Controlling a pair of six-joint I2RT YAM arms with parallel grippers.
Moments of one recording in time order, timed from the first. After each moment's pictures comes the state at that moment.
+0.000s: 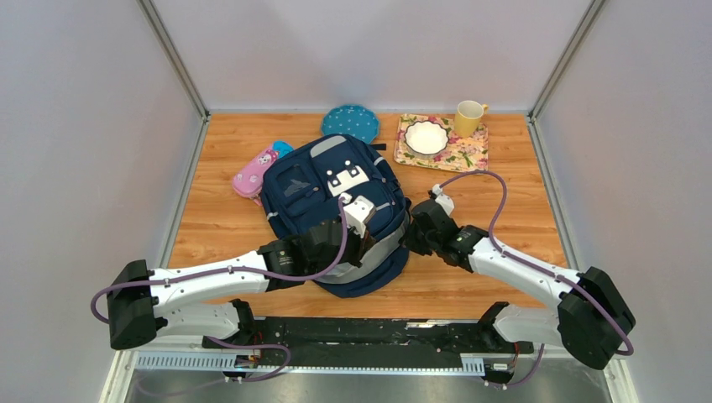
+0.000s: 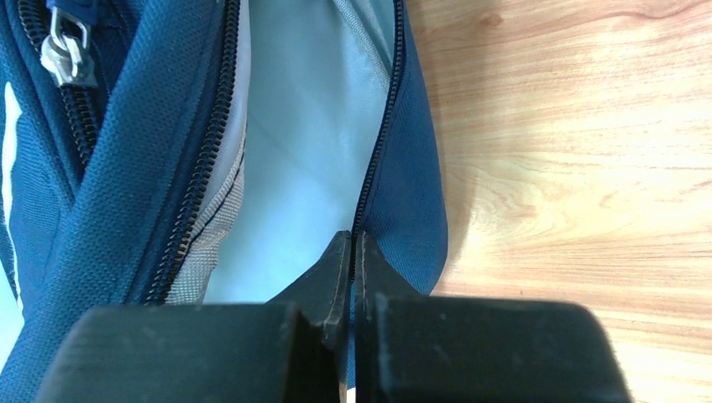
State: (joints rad) left arm -1.16 1.14 0.76 -0.03 -0.29 -0.32; right arm 0.74 1.20 0.67 -0.31 0.16 1.02
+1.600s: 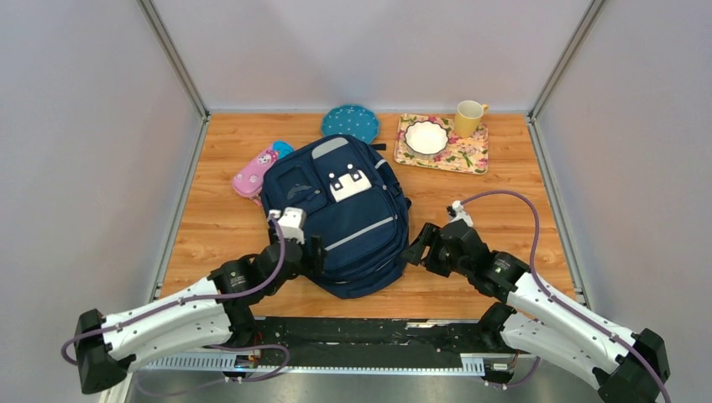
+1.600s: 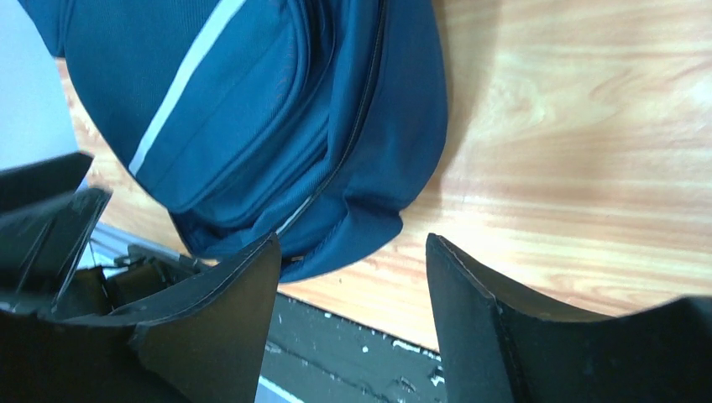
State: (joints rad) left arm -1.07 0.74 0.53 -0.36 -0.52 -0.57; right arm 0.77 0.78 0.53 -0.47 0.08 1.00
